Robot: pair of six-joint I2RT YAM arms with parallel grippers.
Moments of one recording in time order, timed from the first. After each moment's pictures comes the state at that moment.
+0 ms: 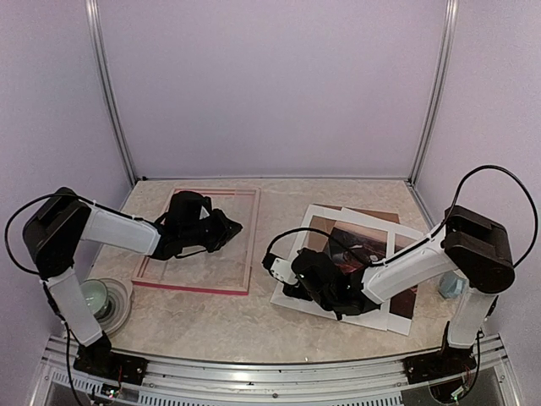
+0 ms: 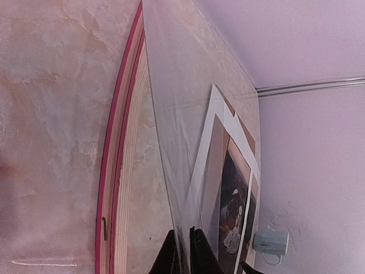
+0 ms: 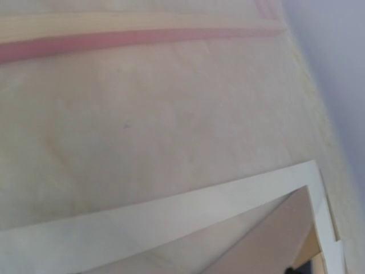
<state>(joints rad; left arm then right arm) -0.60 1.76 0.87 0.44 0.17 -1.12 1.13 1.81 0.82 0.38 0.62 -0.49</state>
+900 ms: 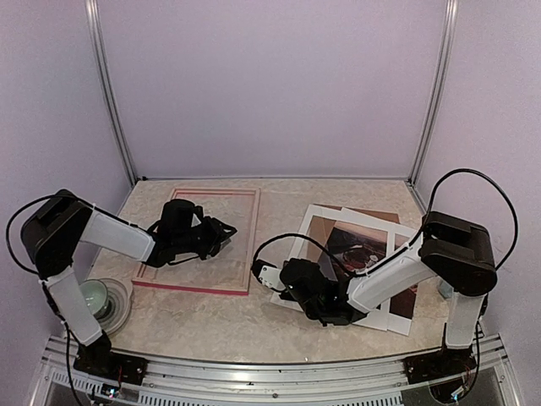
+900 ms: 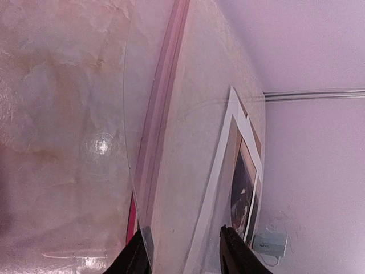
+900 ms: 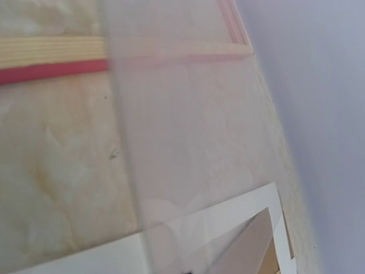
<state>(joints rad) -0.56 1.76 0.77 0.51 0.20 -1.17 1.19 1.94 0.87 0.55 0.78 -0.65</state>
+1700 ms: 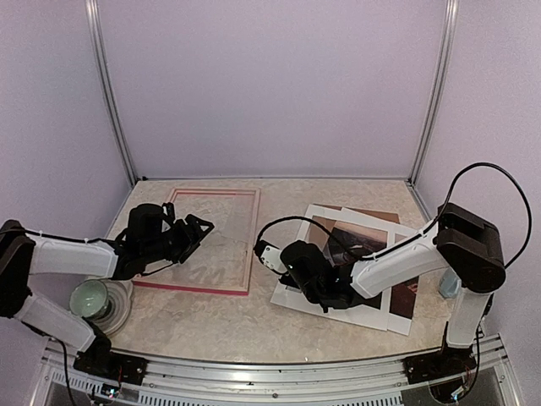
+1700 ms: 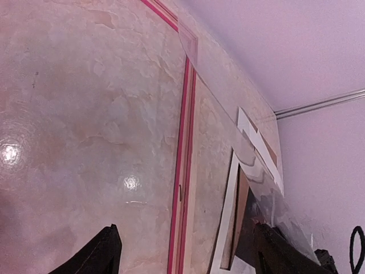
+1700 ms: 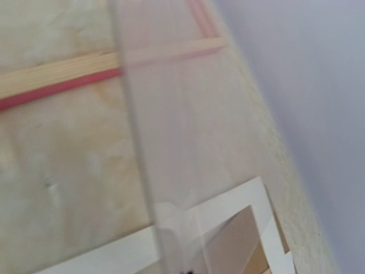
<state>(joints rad) -0.53 1.34 0.52 0.37 0.05 -1.01 1.11 1.86 0.95 0.40 0.74 -0.55</state>
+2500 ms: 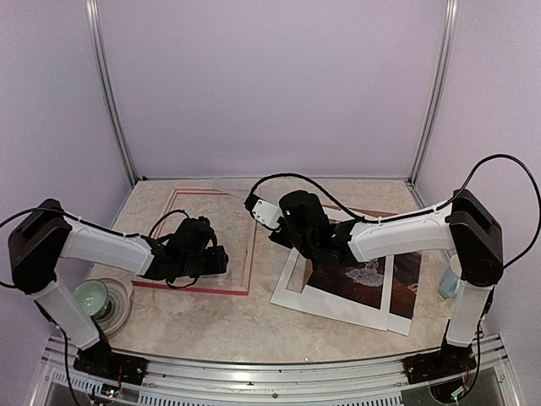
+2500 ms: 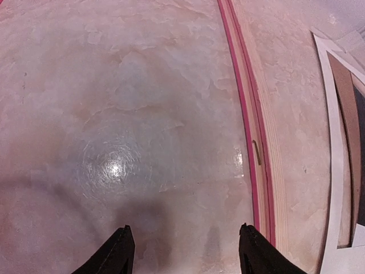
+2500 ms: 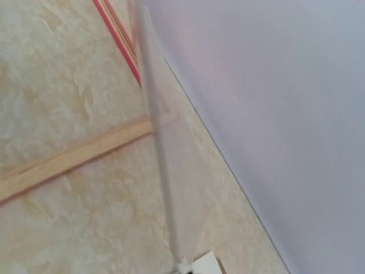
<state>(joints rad) -0.77 1.59 0.72 0.09 -0.29 -0.67 1.01 1.87 1.21 0.29 0.60 -0.64</state>
